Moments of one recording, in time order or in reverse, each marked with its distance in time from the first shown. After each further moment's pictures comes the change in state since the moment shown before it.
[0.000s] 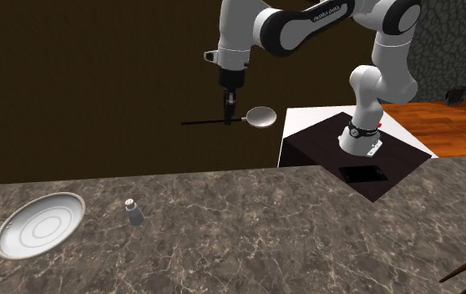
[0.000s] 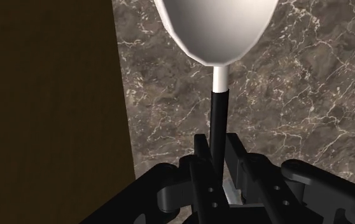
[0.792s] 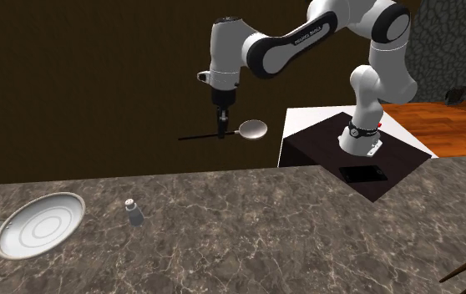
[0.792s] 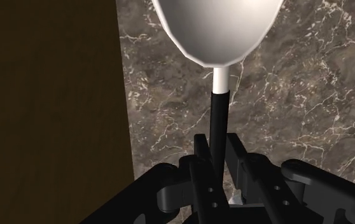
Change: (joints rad) arm -0.041 0.102 0.007 -0.005 0.043 0.077 -0.077
